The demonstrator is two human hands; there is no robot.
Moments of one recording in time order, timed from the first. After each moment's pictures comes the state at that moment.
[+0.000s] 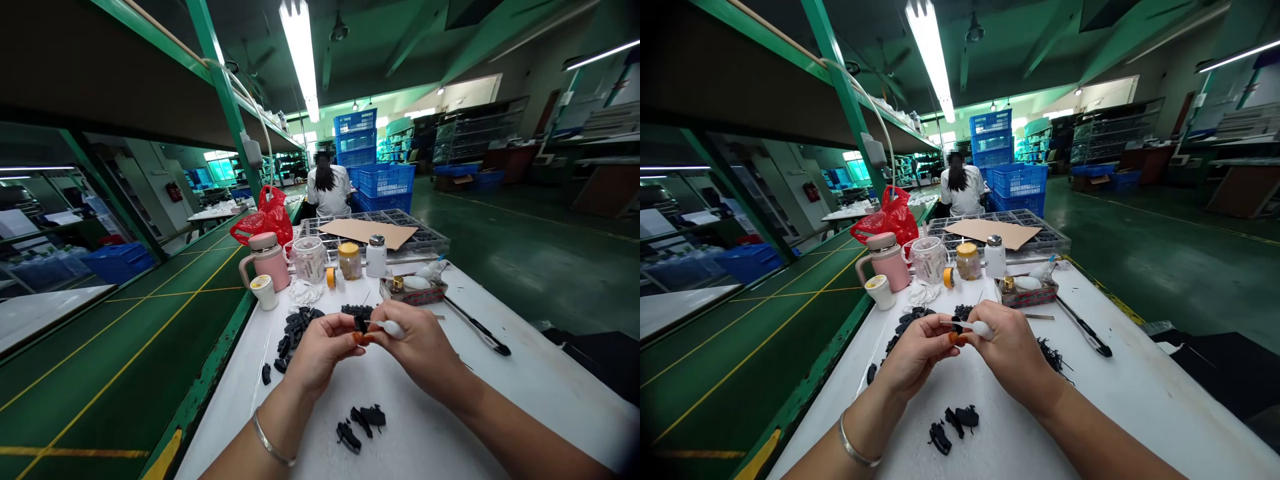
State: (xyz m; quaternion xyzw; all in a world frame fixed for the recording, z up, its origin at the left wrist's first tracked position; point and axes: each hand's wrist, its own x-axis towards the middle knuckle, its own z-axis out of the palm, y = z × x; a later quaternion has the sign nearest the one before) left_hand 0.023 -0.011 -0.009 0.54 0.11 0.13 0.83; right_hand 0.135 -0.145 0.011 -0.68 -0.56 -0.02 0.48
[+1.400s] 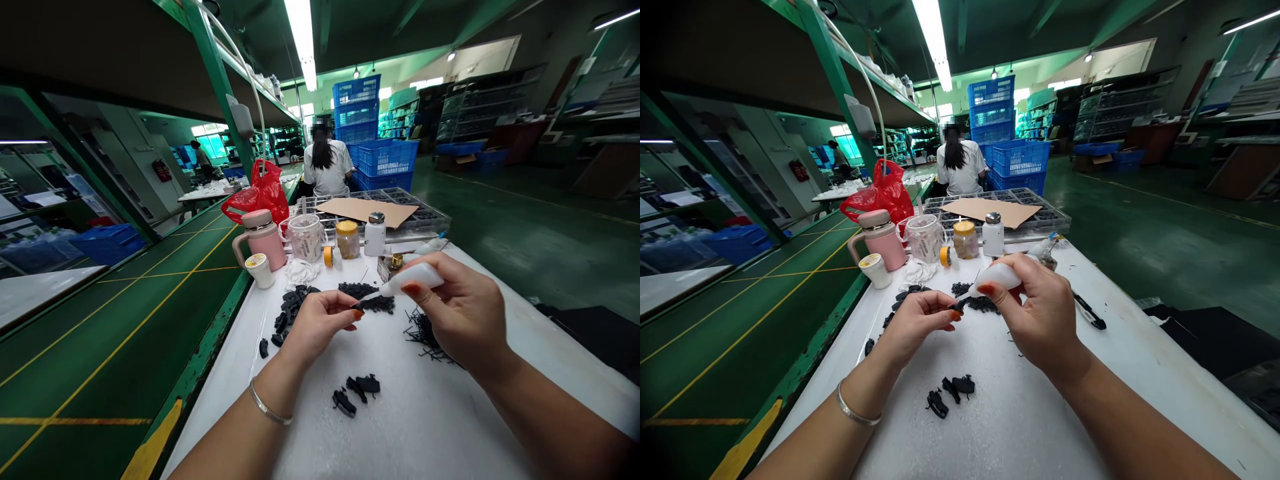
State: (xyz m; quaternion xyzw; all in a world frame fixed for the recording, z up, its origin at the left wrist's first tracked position) left_hand 0.026 -0.007 -0.005 0.67 0.14 0.13 0.72; right_hand 0.139 -0.168 0.029 -0.68 -0.47 -0.19 0.53
